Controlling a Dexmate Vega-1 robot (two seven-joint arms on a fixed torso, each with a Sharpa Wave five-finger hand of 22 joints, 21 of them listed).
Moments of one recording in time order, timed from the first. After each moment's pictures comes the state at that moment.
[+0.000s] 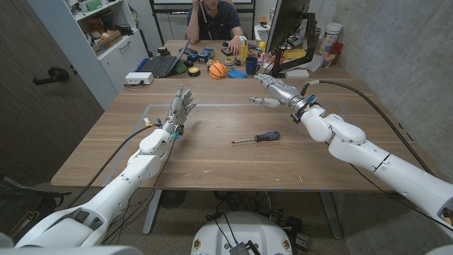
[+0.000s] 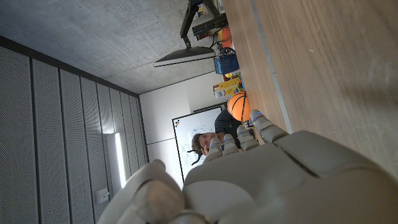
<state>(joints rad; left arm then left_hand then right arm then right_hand) 0.81 0.49 0.38 -1.23 -0.66 -0.29 -0.07 0.02 0.07 0.09 0.16 0.30 -0.12 -0.04 0.19 0.18 -0.13 -0.04 0.18 0.18 -0.10 -0.02 0.21 0.18 0.06 0.03 0.23 0.19 -0.74 -0.82 -0.65 -1.86 -0.63 -0.12 -0.06 0.32 -0.01 0.21 -0.03 0.27 -0.17 -0.06 0.18 0.18 -0.17 -0.05 0.17 0.19 -0.17 -0.02 0.20 0.17 -0.10 0.10 0.50 0.18</state>
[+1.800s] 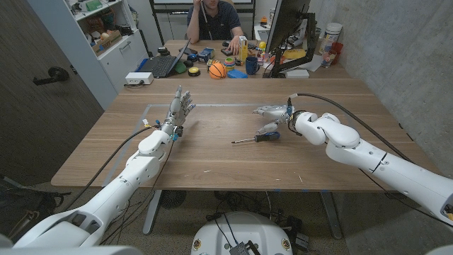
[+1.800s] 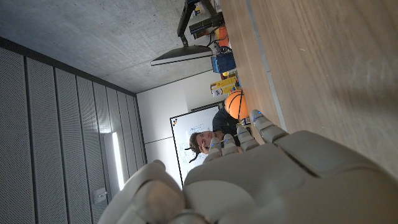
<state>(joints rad) 0.83 0.50 0.38 -1.26 -0.66 -0.27 -0.05 0.02 0.07 0.08 0.17 0.30 -0.12 -0.04 0.19 0.18 -0.13 -0.04 0.18 0.18 -0.10 -0.02 0.21 0.18 0.06 0.03 0.22 0.19 -0.69 -0.86 -0.75 -1.90 -0.83 -0.18 0.36 0.55 0.02 0.19 -0.13 0.38 -0.05 -0.12 0.24 0.19 -0.04 -0.08 0.22 0.19 -0.02 -0.03 0.22 0.17 0.11 -0.02 0.47 0.18</state>
